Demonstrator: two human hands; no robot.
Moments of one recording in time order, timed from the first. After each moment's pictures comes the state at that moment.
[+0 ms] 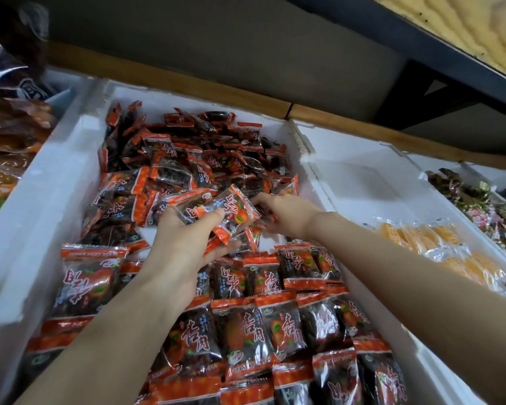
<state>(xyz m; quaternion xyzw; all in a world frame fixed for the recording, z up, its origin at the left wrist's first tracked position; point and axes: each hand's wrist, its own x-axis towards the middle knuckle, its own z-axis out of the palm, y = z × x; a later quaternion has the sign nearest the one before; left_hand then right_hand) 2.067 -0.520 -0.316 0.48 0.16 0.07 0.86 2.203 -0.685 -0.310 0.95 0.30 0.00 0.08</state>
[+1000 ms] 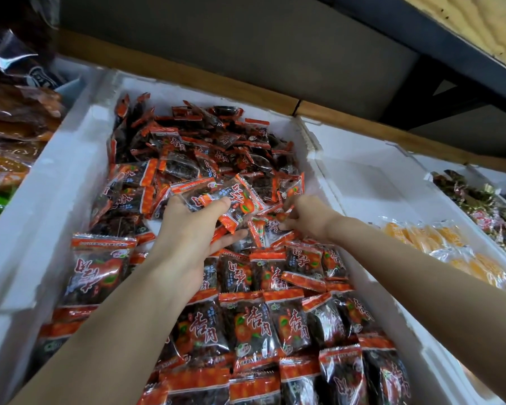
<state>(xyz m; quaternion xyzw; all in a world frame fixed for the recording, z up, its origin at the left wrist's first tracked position) 2.067 -0.514 -0.311 0.48 0.16 0.07 0.86 2.187 -0.693 -0.306 0.99 0.13 -0.05 -0.04</state>
